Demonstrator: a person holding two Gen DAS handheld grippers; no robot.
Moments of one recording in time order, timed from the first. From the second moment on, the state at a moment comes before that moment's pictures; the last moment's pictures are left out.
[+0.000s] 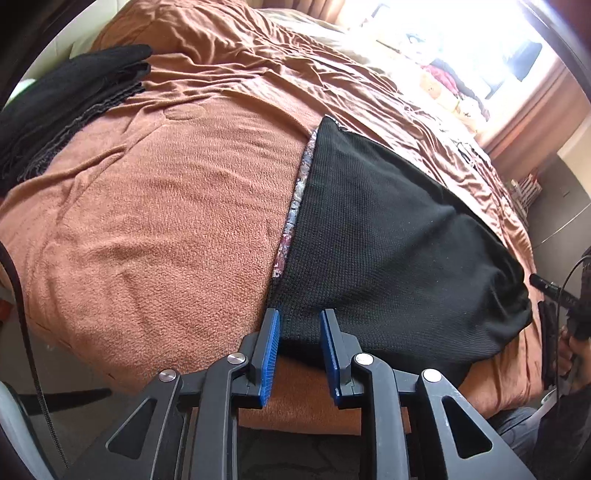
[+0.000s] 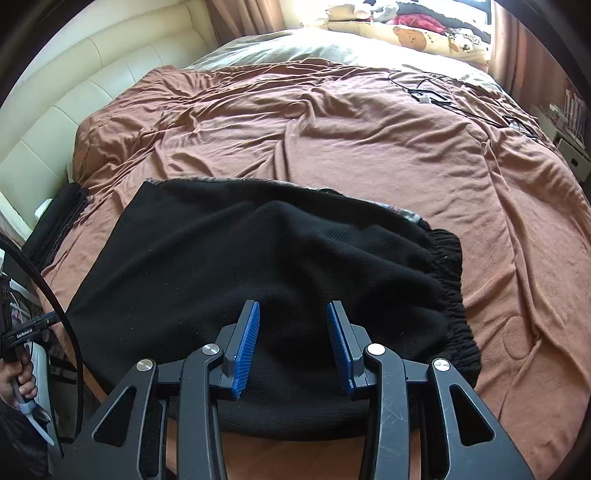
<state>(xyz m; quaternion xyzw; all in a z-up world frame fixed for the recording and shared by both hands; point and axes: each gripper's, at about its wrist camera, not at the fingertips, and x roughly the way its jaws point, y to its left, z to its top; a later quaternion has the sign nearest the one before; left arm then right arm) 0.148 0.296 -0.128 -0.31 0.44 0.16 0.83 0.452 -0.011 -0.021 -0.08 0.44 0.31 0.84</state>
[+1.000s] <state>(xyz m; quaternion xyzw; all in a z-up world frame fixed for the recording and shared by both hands) 0.140 0.297 -0.165 -0.51 0.36 0.11 0.77 0.387 0.059 -0.090 -0.07 0.45 0.39 0.80</state>
